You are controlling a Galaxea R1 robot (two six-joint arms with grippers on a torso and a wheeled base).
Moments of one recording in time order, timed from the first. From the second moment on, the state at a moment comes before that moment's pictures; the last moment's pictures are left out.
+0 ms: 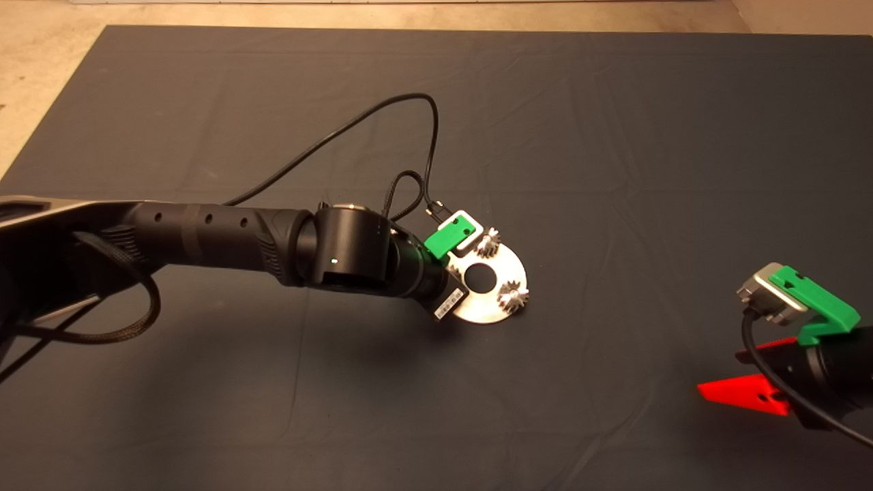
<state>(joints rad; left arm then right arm) -0.20 2.65 -0.93 0.86 1.24 -0.90 0.37 1.78 -0.32 -0.39 -1.22 1.09</state>
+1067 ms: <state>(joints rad) -0.20 2.65 -0.93 0.85 1.19 -0.95 0.38 1.82 -0.32 -0.39 -1.22 1.09</state>
